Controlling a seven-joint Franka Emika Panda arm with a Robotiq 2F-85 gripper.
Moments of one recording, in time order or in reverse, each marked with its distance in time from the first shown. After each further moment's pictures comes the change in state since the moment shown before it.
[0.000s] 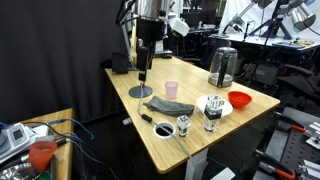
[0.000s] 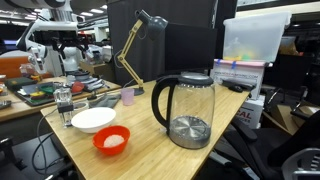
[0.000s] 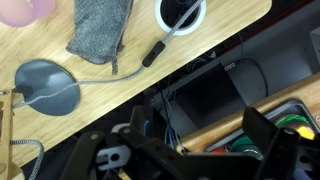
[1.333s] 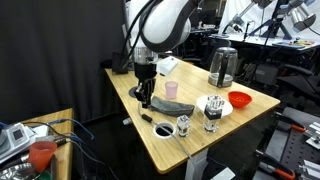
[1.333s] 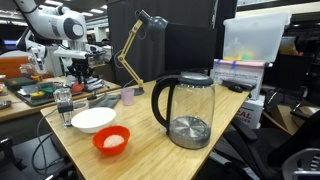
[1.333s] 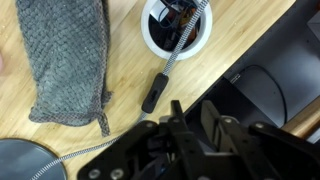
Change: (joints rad) arm -0.023 0.329 -0.005 0.169 0.003 -0.004 0.174
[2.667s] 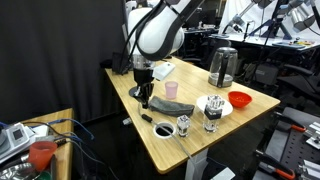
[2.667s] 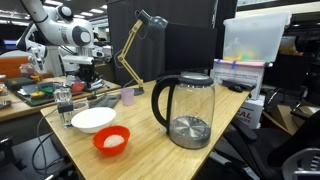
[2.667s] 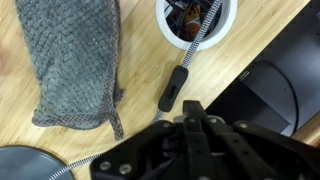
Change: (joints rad) arm 0.001 0.103 -0.030 0.099 -0.001 -0.007 0.006
